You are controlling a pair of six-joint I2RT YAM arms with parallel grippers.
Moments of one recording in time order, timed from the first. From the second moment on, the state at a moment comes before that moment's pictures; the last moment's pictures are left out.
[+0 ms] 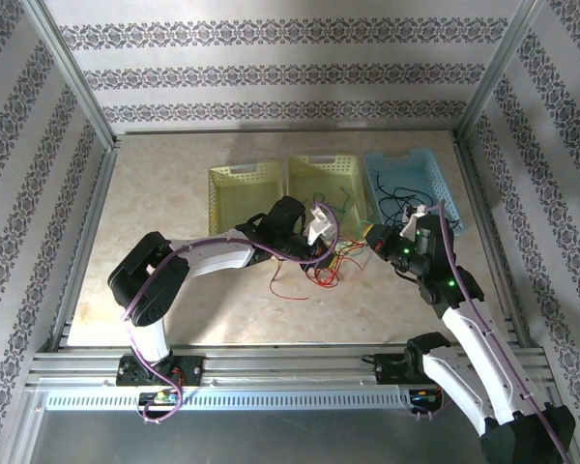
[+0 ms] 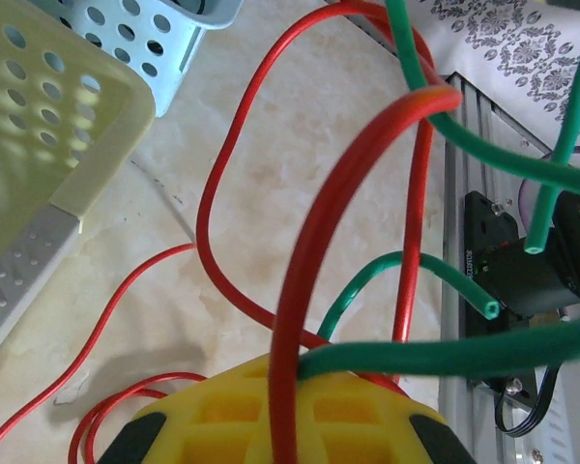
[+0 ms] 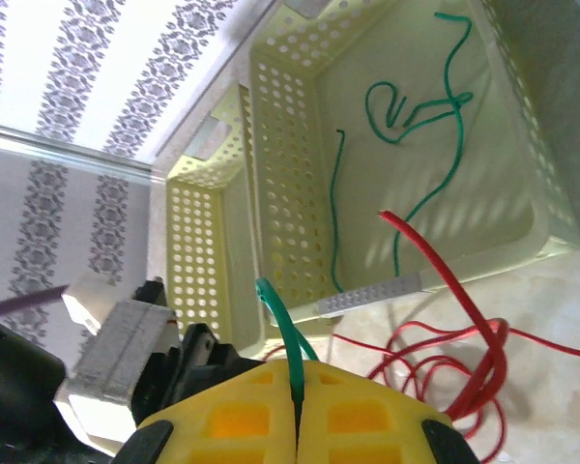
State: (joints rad) left arm -0.77 1.81 1.12 0.02 0.66 -0.13; right arm 0.22 0.75 0.62 -0.39 -0.36 0.91
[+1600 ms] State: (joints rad) left arm -0.79 1.51 0.90 -0.15 0.38 -0.02; right arm 0.22 0.70 0.66 -0.48 -0.28 0.75
